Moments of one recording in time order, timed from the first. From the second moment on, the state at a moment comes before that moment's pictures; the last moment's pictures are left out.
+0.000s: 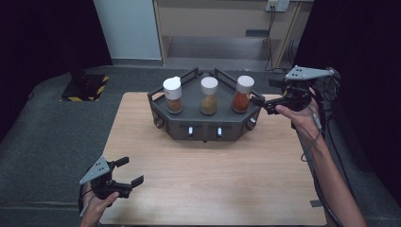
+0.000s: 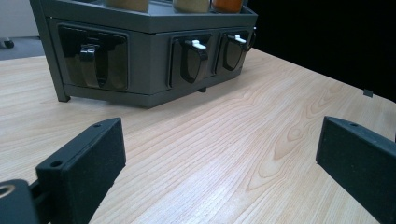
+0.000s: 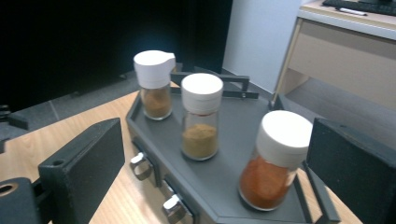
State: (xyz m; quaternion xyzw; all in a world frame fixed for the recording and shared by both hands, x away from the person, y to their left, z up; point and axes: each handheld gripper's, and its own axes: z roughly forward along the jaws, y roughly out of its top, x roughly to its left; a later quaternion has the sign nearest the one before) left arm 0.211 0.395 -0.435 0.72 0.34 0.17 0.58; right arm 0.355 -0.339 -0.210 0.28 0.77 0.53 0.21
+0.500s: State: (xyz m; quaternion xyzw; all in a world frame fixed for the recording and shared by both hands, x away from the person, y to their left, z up) left arm 0.211 0.395 -0.435 0.72 0.34 0.17 0.58; right arm 0.322 -0.345 -0.231 0.22 0.77 0.57 0.19
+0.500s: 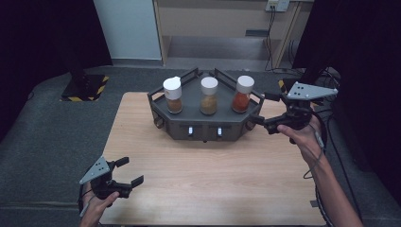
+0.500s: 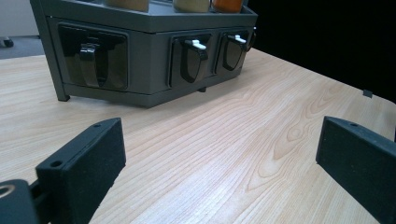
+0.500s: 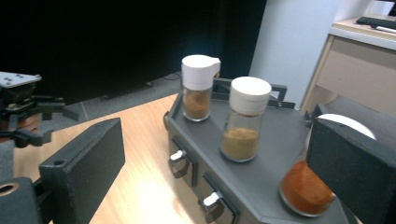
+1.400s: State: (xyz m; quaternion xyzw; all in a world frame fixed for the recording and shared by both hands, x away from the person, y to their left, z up) left arm 0.210 0.396 -0.436 0.72 0.34 0.17 0.59; right arm 0.267 -0.363 -0.282 0.22 0.77 0.57 0.17
